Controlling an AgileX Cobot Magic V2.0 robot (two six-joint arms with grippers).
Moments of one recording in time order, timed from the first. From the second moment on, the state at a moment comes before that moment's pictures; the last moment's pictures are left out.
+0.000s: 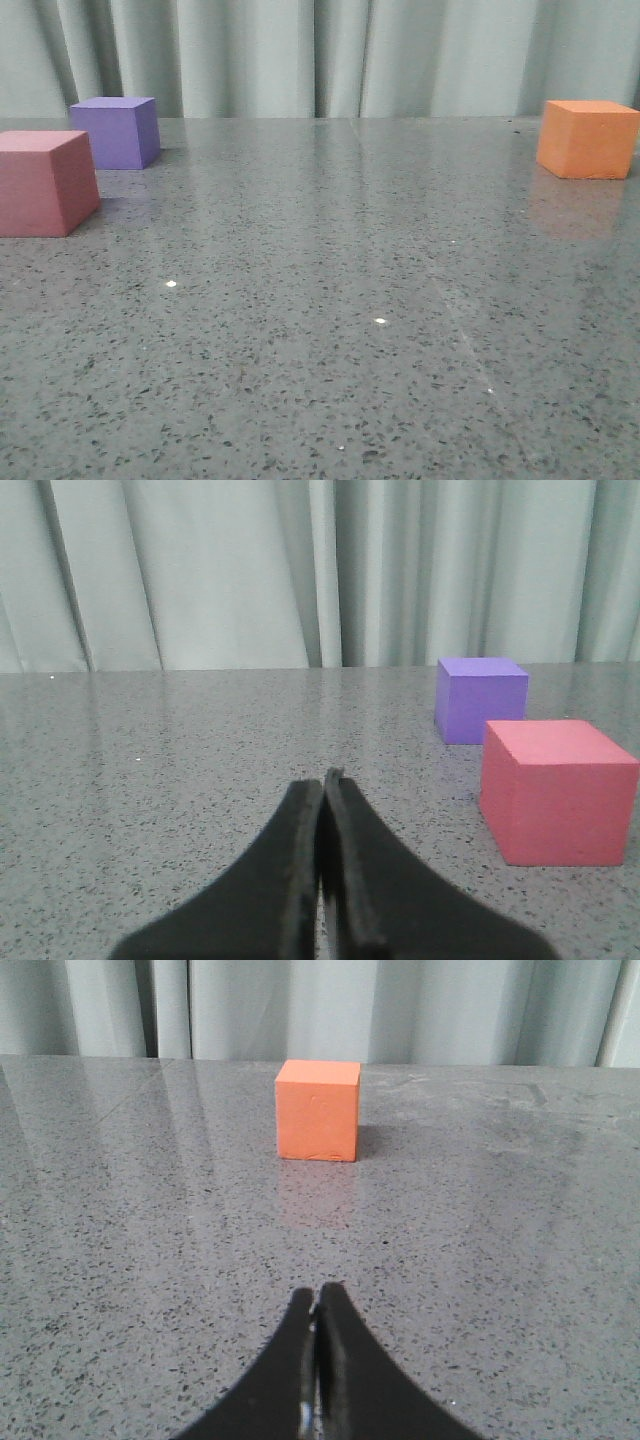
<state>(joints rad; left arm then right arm) 0.04 0.00 0.00 -0.04 0.03 0.01 0.06 -0.01 0.03 -0.04 0.13 0.10</state>
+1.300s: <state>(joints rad) 0.04 0.01 -0.21 -0.04 0.14 0.01 0.06 0.03 -0.19 -0.03 0.27 0.09</state>
